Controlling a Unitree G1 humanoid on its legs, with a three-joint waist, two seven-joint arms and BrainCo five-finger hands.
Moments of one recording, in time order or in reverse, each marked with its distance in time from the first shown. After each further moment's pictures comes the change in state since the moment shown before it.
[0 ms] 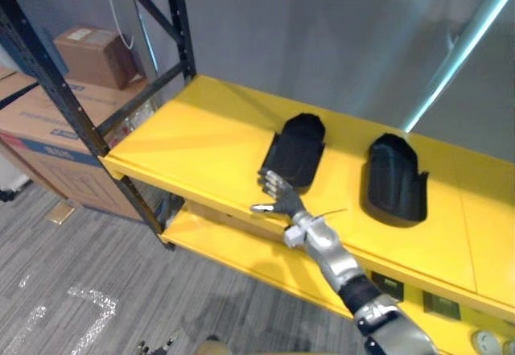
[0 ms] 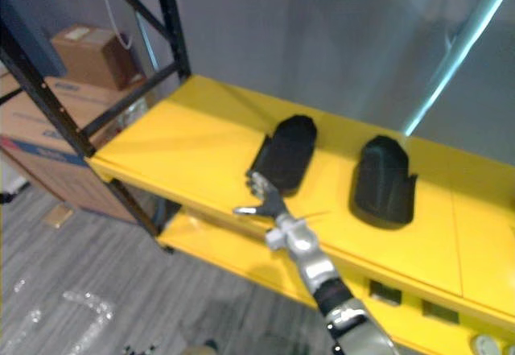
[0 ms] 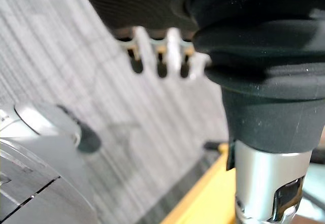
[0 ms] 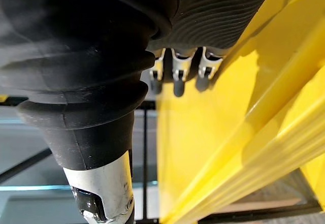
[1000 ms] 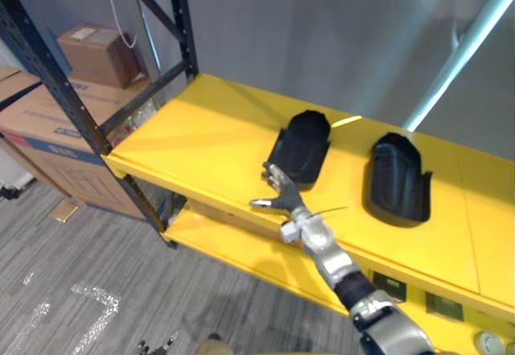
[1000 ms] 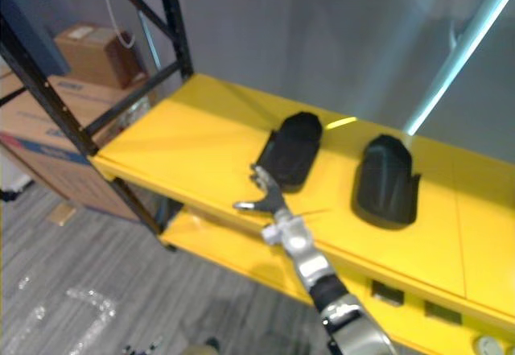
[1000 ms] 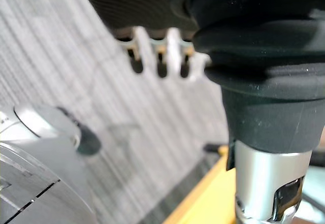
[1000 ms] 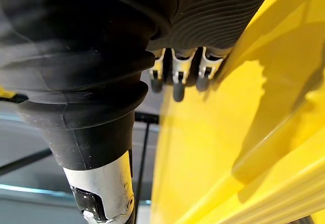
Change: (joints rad) left arm -0.001 0.000 -0.001 0.000 0.000 -0.001 0.000; right arm -0.038 0.023 0.005 0.039 -0.135 -0.042 -0.148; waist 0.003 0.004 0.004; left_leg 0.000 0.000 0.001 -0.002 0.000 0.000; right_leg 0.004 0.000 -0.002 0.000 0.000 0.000
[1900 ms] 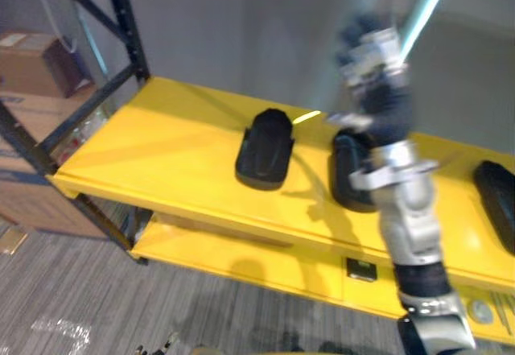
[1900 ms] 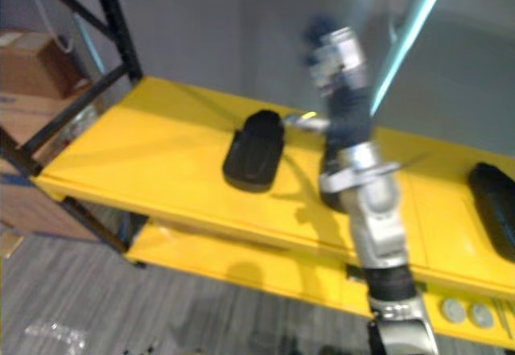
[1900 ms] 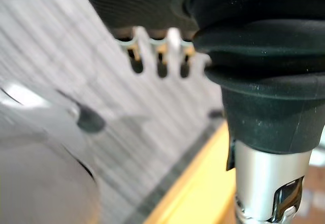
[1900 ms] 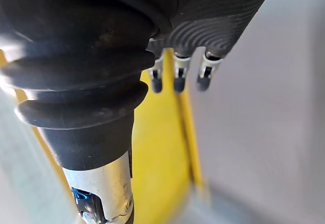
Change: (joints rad) left arm -0.041 0.007 0.030 0.073 -0.012 0.001 -0.021; right arm 0.161 -0.286 -0.611 -0.908 0.284 -0.004 -0.020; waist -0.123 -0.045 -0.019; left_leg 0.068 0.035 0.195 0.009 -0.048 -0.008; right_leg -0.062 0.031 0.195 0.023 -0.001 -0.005
